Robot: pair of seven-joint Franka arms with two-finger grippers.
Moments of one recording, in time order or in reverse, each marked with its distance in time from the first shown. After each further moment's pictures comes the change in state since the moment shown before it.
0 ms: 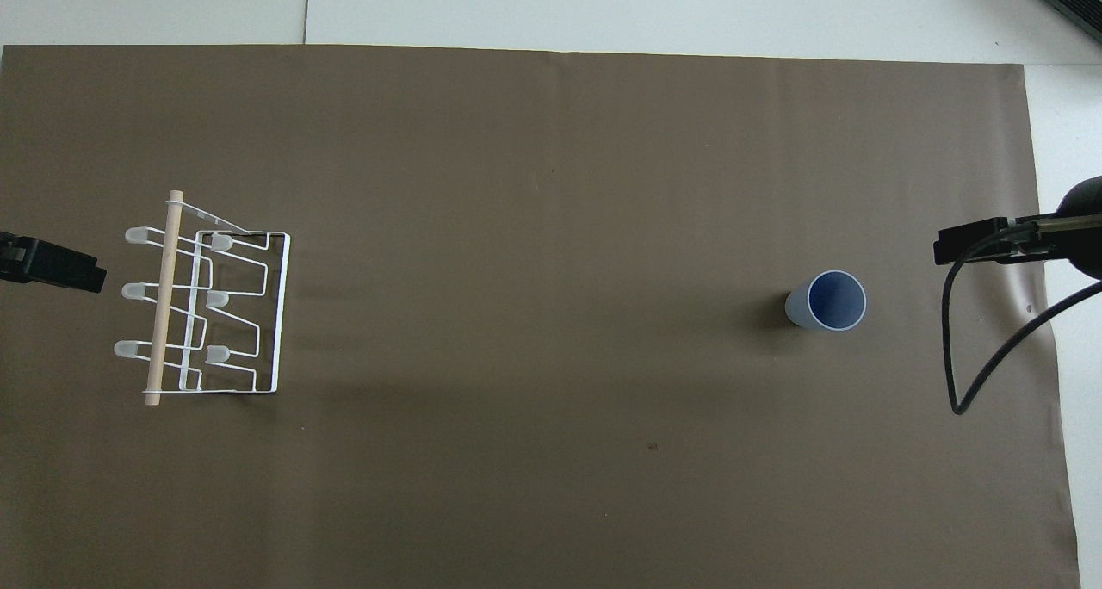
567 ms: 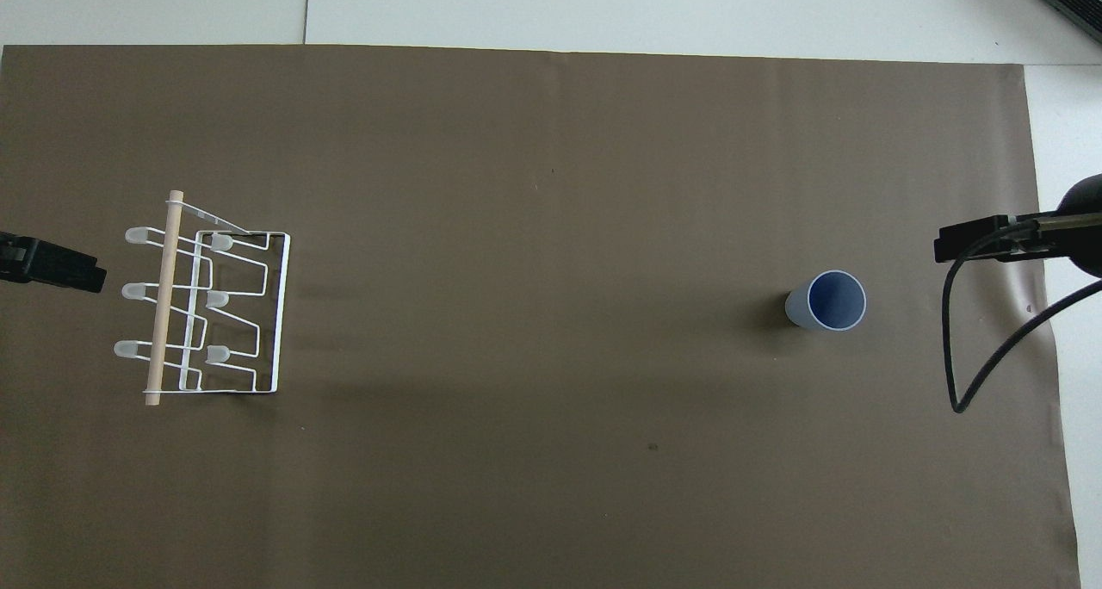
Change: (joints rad) left arm 0.000 0.000 0.000 0.000 0.000 0.000 0.000; right arm 0.001 0.003 0.000 0.007 0.000 0.010 0.000
